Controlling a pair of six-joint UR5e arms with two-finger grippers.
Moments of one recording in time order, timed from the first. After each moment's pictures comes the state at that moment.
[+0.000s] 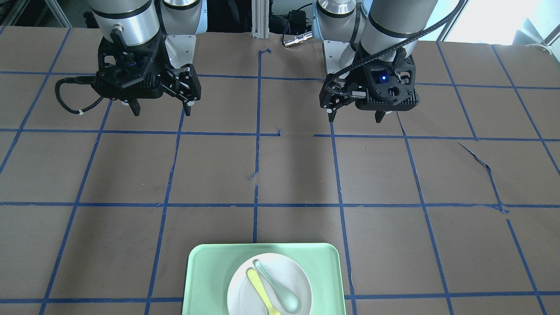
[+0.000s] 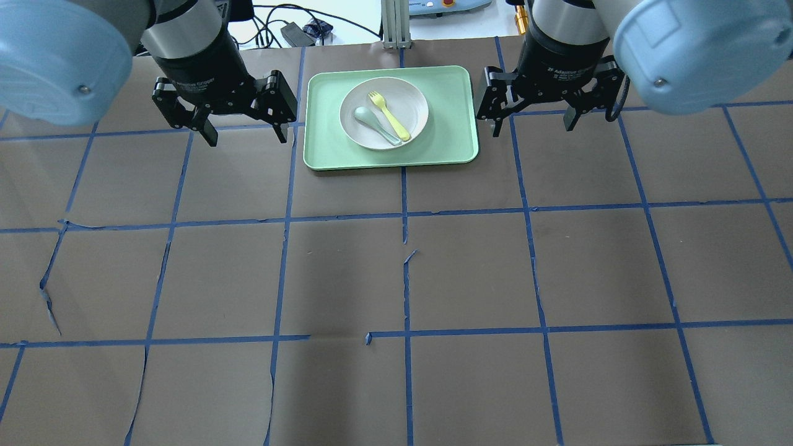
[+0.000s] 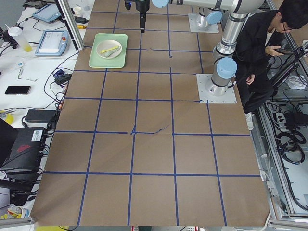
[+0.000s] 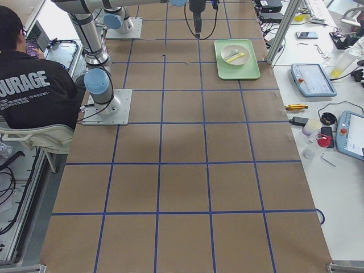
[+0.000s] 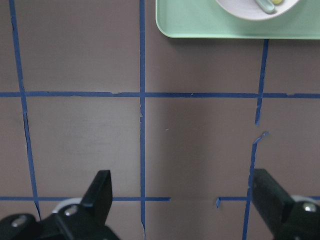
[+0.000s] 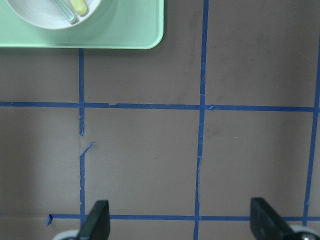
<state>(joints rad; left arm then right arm) -1.68 -1.62 -1.50 -1.57 1.58 -0.12 1.72 -1.52 1.50 -1.60 -1.59 0.11</state>
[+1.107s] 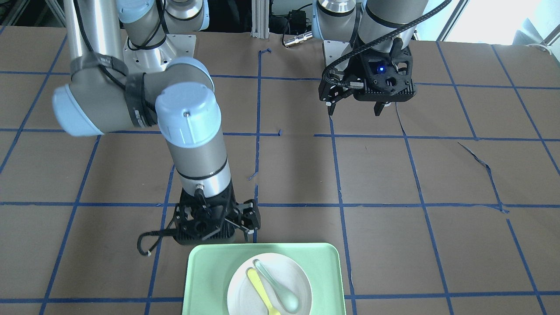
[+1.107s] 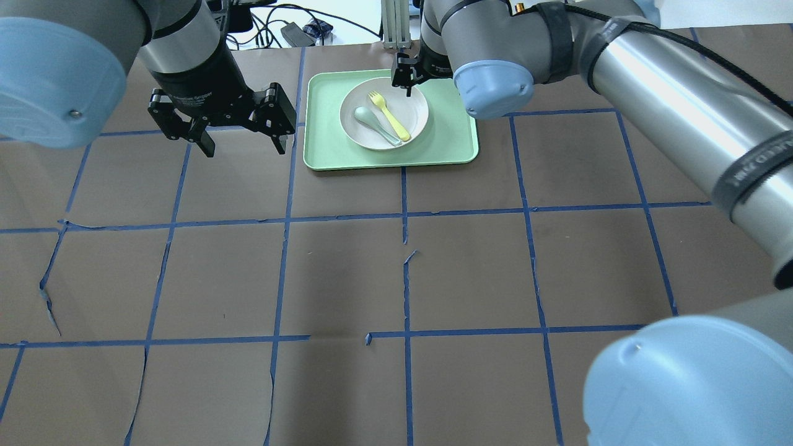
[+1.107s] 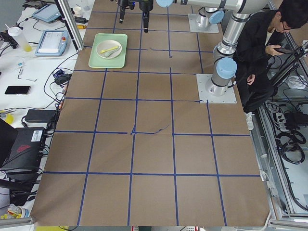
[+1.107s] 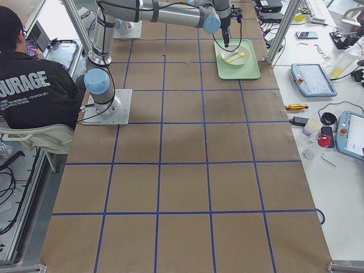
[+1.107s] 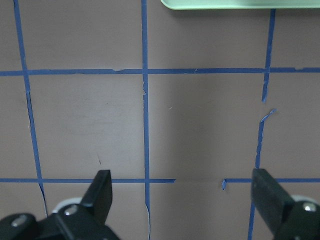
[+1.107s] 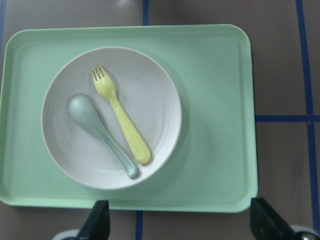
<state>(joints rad) -1.68 -1.60 -1.52 -1.57 1.59 -0.12 1.82 -1.03 1.32 -2.17 -1.56 0.22</state>
